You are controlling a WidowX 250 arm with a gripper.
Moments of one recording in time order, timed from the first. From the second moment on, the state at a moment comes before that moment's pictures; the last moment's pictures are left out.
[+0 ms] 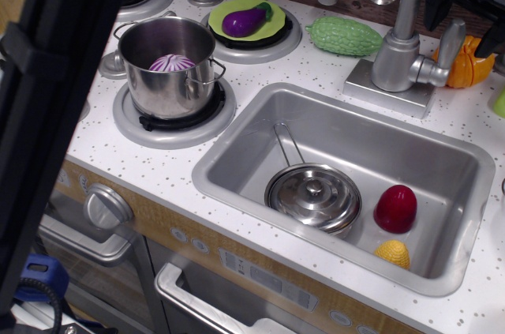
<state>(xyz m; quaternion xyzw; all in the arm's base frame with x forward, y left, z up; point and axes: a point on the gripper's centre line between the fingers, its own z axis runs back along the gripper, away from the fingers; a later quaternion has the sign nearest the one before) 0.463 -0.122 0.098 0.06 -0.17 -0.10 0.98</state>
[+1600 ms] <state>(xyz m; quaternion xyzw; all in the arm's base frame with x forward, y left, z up) 0.437 -0.130 0.078 0.03 -0.12 0.03 0.99</state>
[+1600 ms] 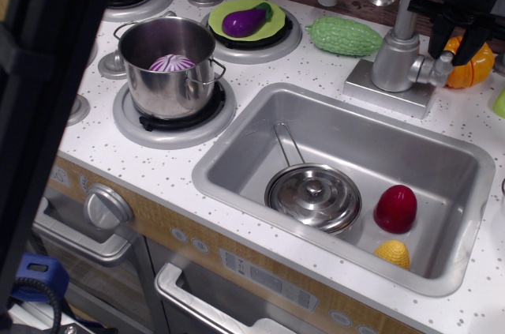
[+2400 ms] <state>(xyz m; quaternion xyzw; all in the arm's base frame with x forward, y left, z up) 0.417 -0.138 0.046 0.00 -0.08 0.04 1.00</state>
